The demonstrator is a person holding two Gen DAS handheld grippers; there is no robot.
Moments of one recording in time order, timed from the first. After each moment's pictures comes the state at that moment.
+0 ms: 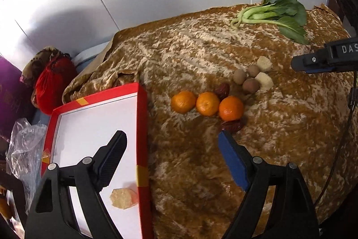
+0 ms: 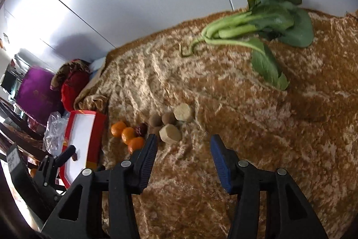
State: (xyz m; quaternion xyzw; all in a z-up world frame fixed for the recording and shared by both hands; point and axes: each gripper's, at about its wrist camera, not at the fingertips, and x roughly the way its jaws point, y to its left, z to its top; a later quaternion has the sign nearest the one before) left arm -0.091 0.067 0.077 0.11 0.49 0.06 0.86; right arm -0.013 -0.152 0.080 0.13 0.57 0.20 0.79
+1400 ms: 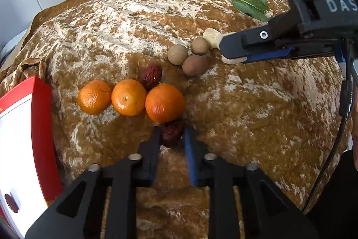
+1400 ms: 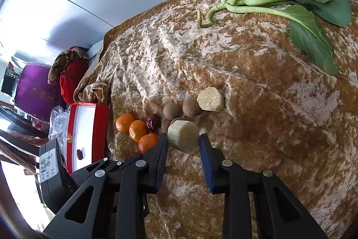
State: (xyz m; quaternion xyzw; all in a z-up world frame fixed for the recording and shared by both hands) left arm -0.056 0.037 0.024 0.04 0.56 -0.14 0.82; right arm -0.001 -0.110 0.056 0.15 0.61 0.22 0.74
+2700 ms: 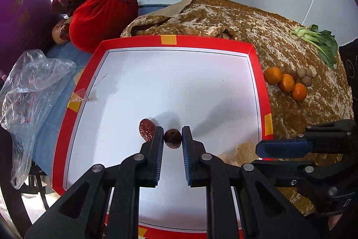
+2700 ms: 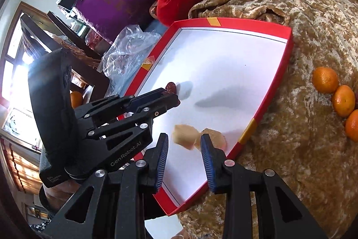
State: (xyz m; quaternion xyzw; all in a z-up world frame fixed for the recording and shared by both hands) left arm -0.145 0.234 0.075 -0.03 0.53 0.10 0.84; right arm -0.116 0.100 0.065 0.06 0.58 0.47 0.66
